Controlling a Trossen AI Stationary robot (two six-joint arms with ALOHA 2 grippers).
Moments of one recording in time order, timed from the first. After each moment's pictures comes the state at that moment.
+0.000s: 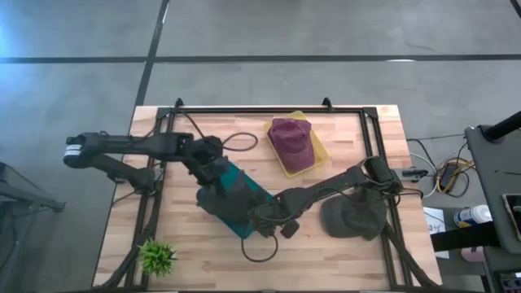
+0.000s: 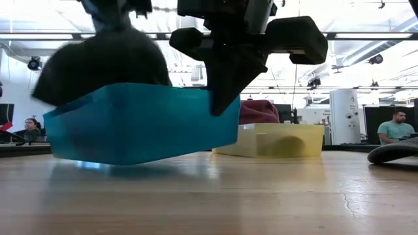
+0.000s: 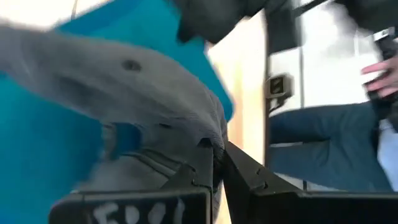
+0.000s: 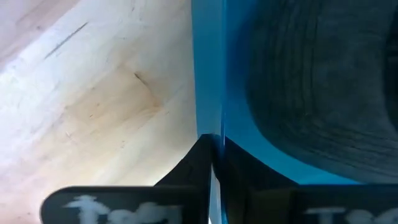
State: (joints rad) left arm 0.05 1.20 1.05 -0.75 0.52 -0.34; right arm 0.31 2.13 1.76 -0.91 0.17 -0.54
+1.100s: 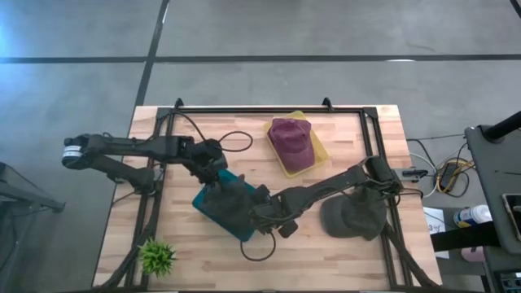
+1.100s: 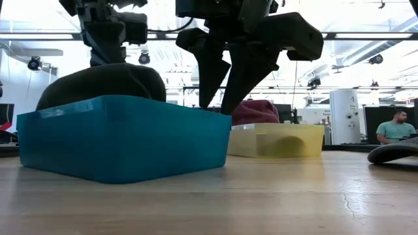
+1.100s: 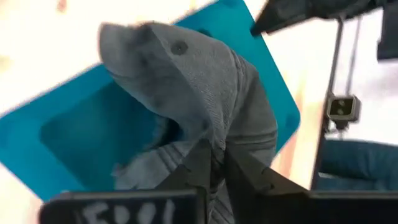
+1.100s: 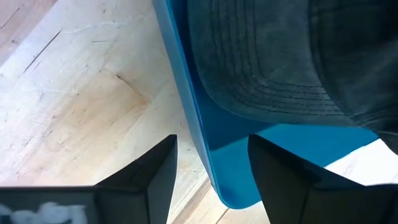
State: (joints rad) left arm 0.09 1.18 0.92 -0.70 0.36 -0.44; right arm 0.31 2.12 1.76 -0.92 0.21 -0.42
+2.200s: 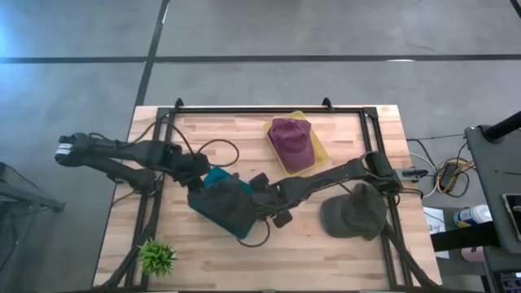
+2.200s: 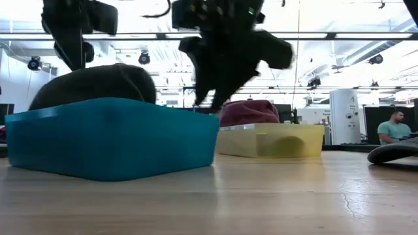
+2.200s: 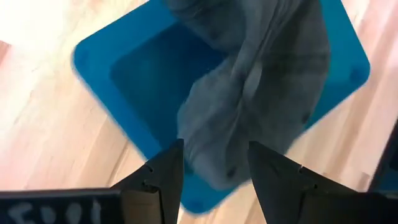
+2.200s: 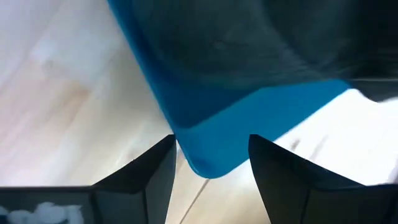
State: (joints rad) left arm -0.08 1.06 0.96 -1.03 0.07 -0.56; right arm 0.24 2.10 1.75 -0.88 0.27 -0.39
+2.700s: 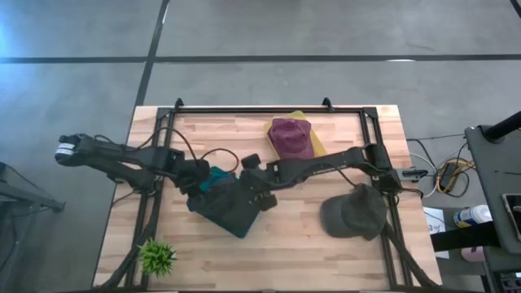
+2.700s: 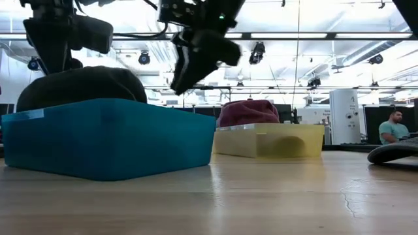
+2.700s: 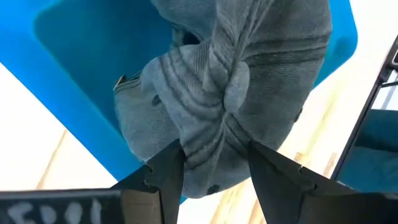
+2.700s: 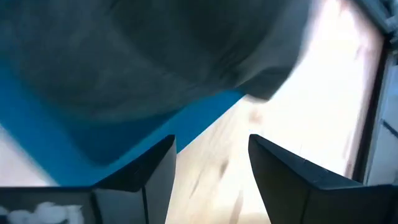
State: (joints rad) left arm -0.09 1.06 0.82 -0.91 0.24 -0.64; right arm 0.12 2.09 1.79 -0.72 0.26 -0.42
